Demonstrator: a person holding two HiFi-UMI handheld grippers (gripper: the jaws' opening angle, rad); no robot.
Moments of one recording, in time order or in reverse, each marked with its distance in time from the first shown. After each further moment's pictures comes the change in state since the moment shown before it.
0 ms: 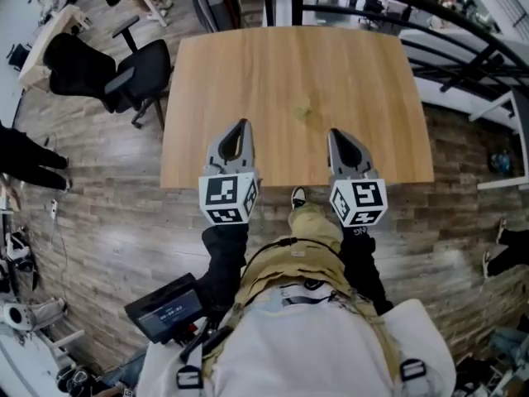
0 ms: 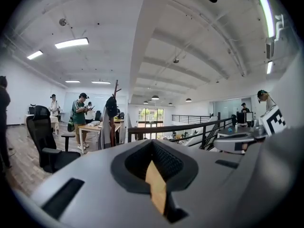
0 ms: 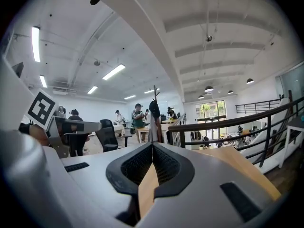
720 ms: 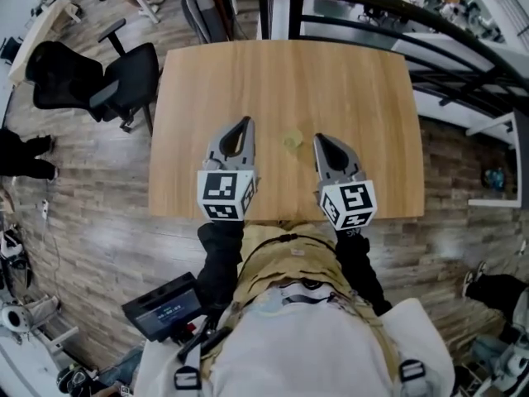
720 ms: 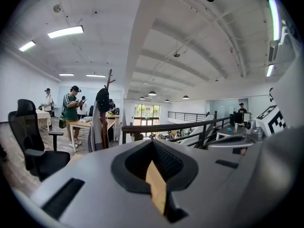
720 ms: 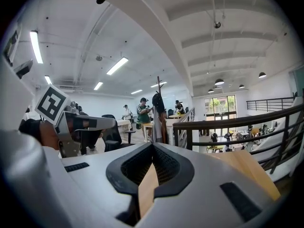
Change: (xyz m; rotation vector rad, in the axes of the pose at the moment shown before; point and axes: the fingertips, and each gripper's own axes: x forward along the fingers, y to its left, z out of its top) left arm 0.157 0.014 0.013 -0.016 0.063 -0.060; right arm 0.129 -0.058 0.013 -0.011 0.076 0.106
